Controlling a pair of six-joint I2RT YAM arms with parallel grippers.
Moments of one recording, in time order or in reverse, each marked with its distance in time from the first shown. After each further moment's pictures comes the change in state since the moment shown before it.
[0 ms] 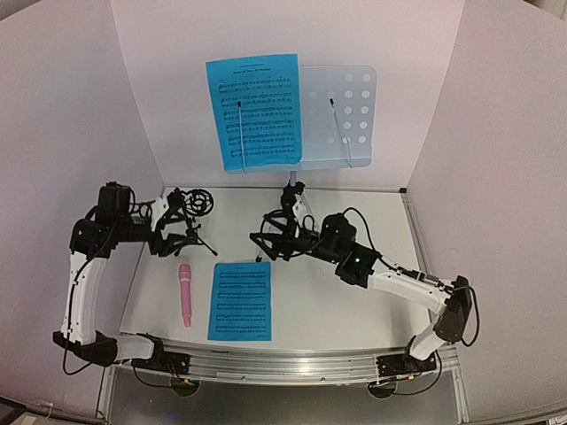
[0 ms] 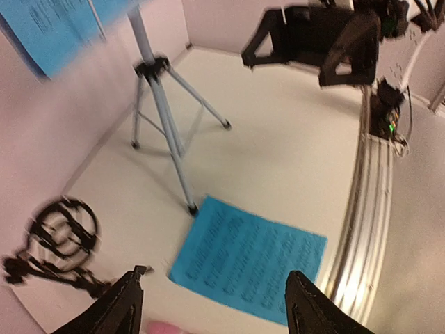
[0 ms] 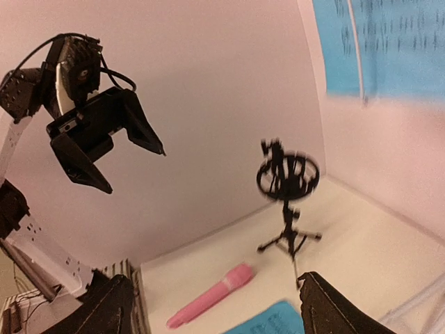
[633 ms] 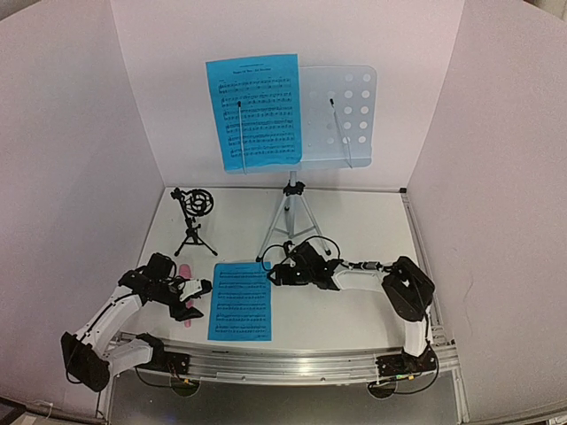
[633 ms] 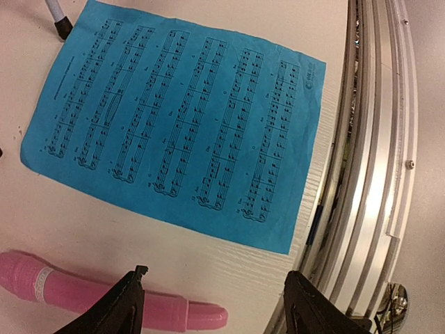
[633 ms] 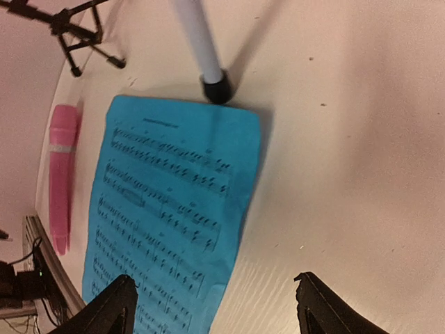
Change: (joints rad) left arm -0.098 -0.261 -1.061 0.289 -0.208 0.191; right arm -0.095 0.389 -0.157 -0.241 0.042 0.488
